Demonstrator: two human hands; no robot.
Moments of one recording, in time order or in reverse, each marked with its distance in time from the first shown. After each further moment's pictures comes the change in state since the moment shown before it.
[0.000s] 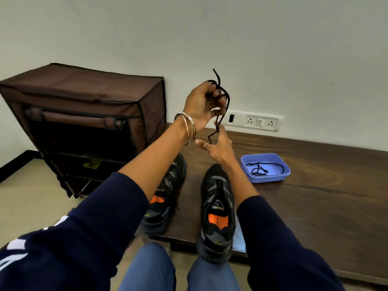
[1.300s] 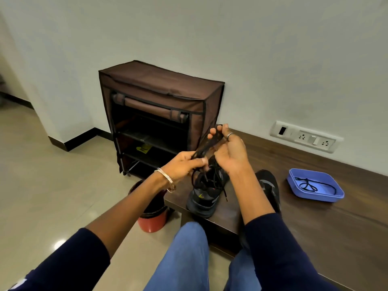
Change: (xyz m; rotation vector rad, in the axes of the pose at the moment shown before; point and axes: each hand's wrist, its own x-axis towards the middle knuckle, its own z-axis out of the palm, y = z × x) left_hand -0.192 -0.035 -0.171 0.473 0.108 -0.058; right_hand -0.091 -0.112 0.090 1.248 -0.347 0.260
